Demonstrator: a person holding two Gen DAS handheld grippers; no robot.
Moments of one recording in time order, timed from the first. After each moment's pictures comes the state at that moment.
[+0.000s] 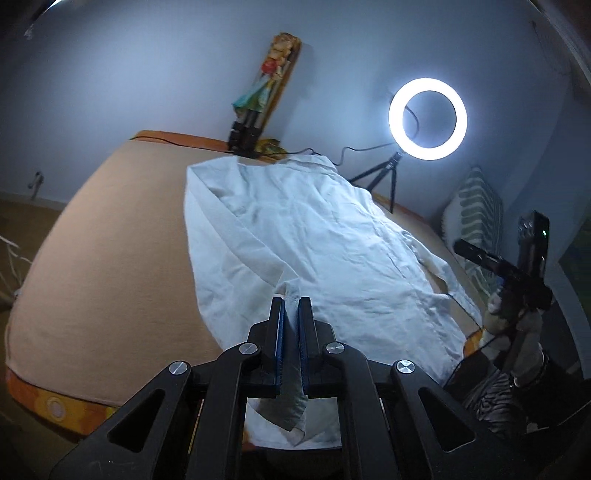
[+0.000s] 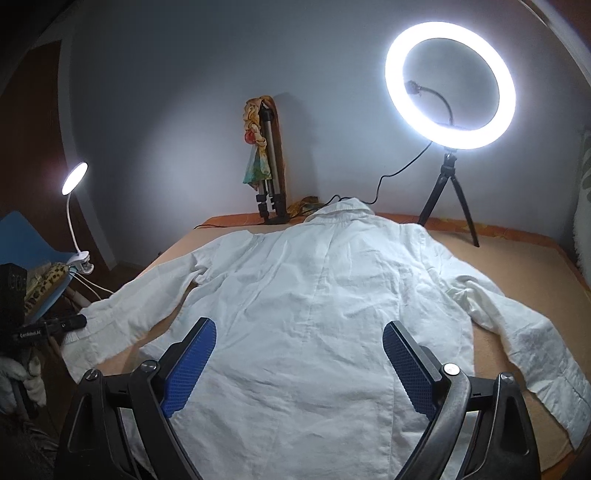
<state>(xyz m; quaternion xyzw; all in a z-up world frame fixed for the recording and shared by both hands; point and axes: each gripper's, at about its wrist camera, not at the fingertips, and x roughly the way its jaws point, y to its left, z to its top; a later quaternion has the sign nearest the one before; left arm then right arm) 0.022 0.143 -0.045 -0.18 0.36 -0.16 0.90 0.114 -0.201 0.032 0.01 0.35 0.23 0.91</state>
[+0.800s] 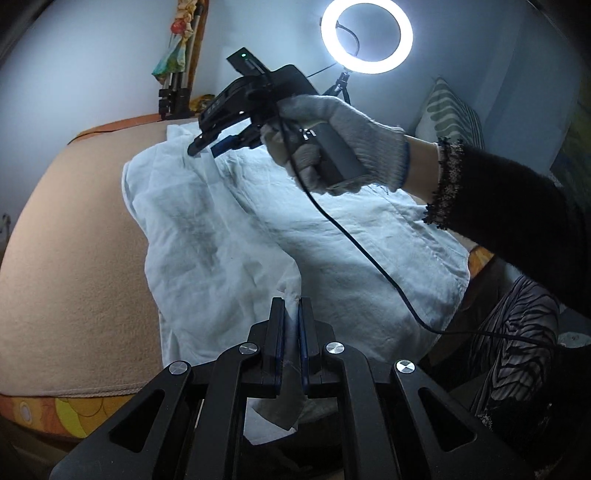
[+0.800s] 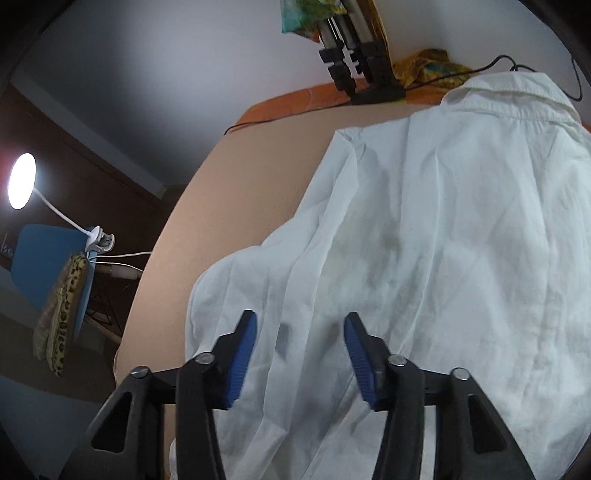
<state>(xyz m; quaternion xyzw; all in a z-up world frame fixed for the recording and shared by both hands) 0.008 0.066 -0.076 -0.05 0.40 -0.22 0.89 0.326 -0.017 -0.095 0.05 0.59 0.34 0.73</state>
